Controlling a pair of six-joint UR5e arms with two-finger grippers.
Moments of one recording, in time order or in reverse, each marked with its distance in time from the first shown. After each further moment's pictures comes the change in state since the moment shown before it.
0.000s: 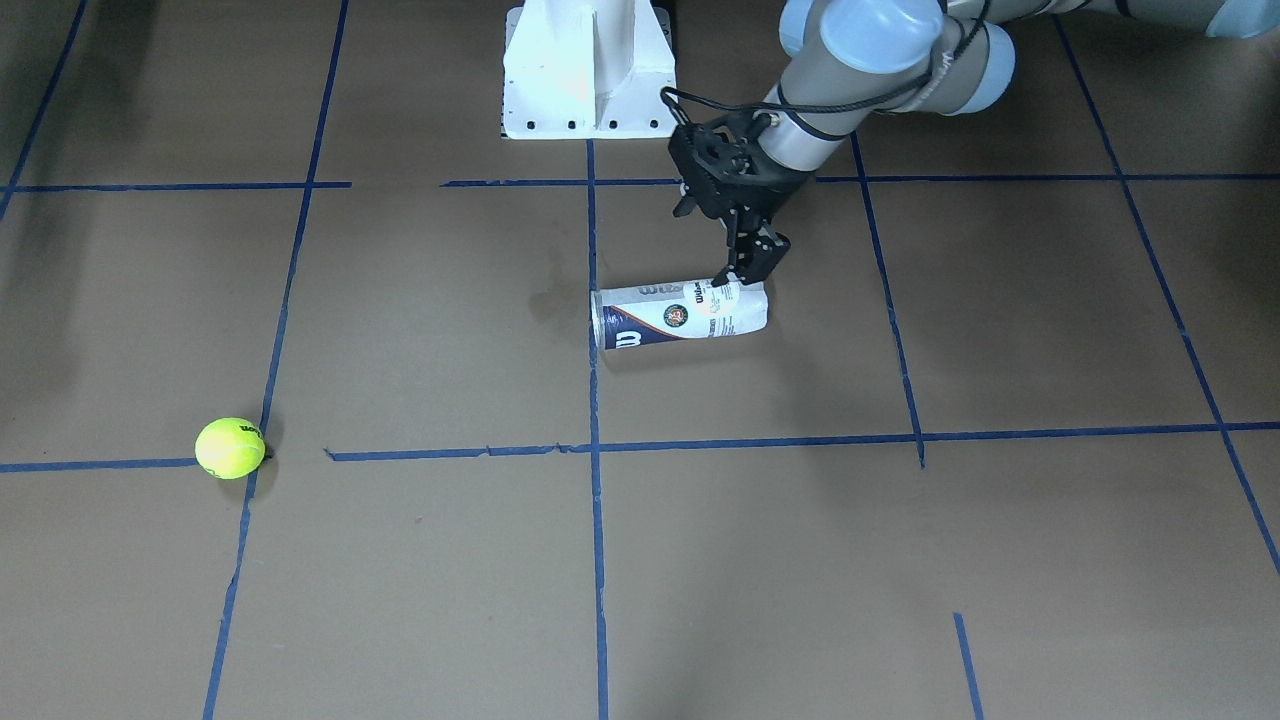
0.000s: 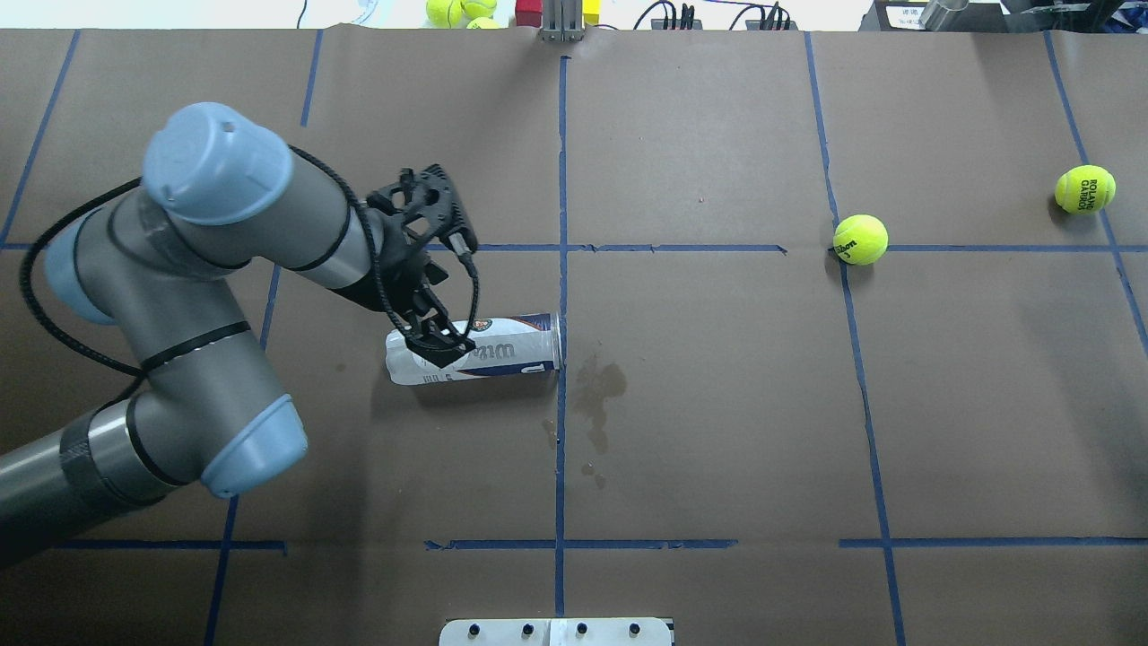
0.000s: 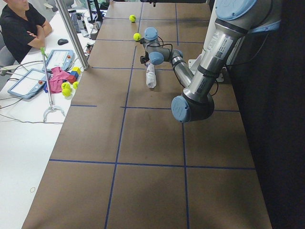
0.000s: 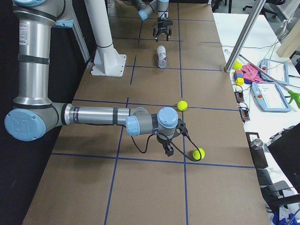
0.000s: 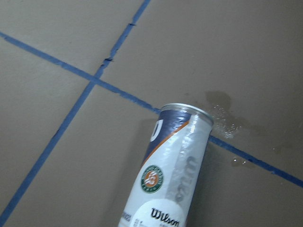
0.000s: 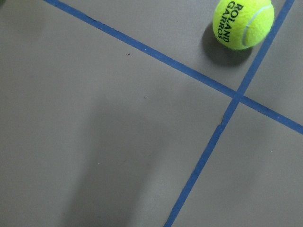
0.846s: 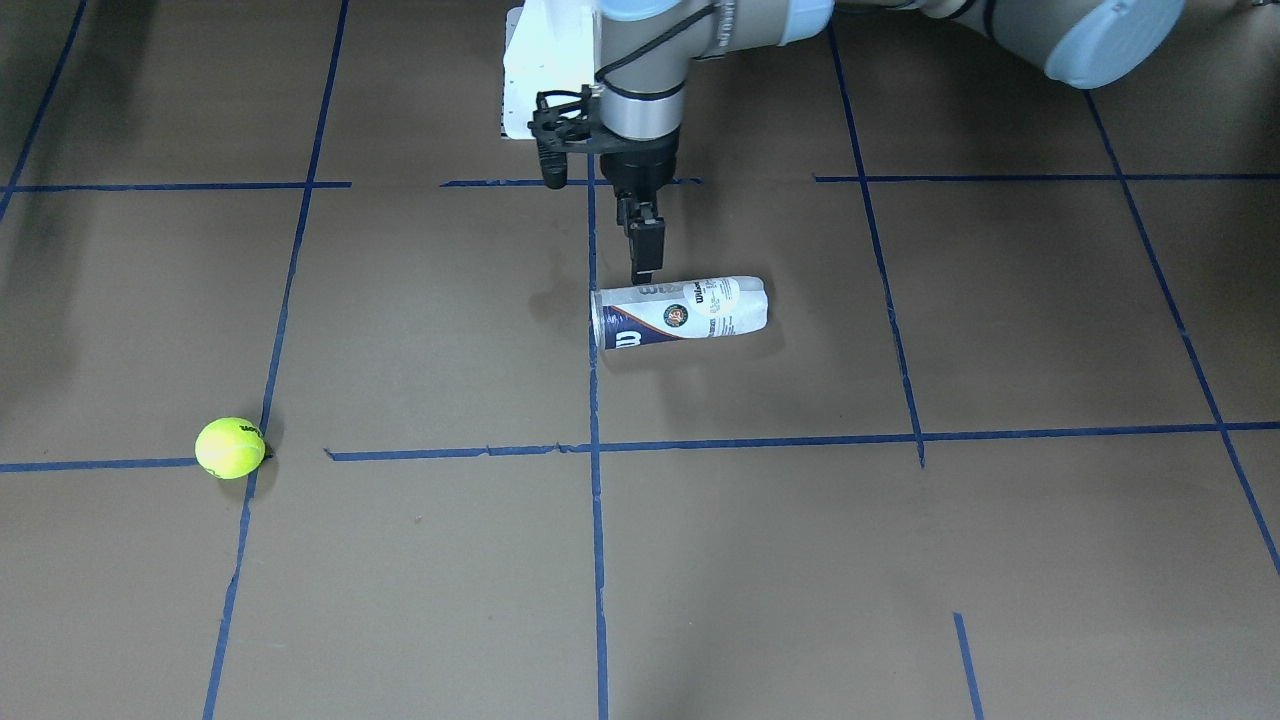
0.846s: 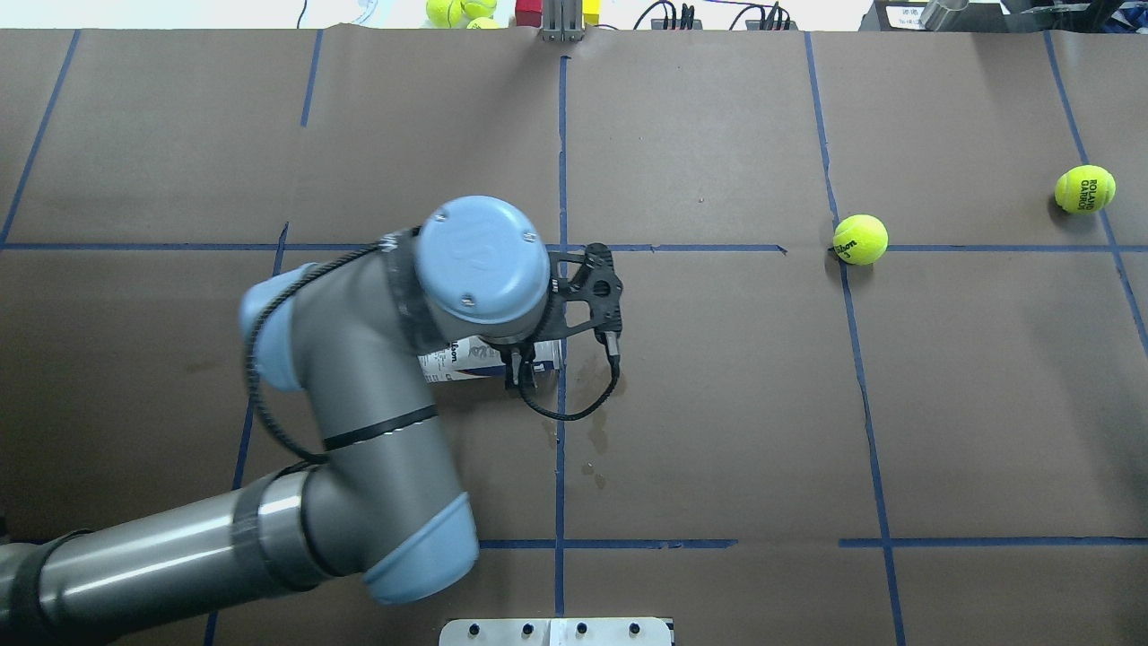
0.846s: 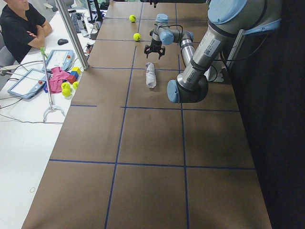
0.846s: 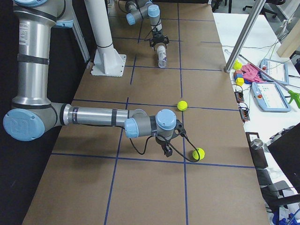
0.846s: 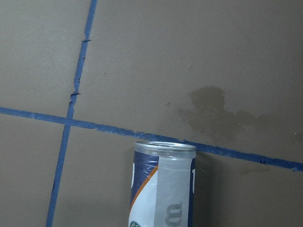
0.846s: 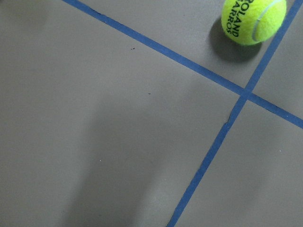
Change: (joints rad) left arm 0.192 -0.279 0.123 0.446 0.414 0.284; right arm -0.009 -0.015 -0.010 0.021 0.006 0.001
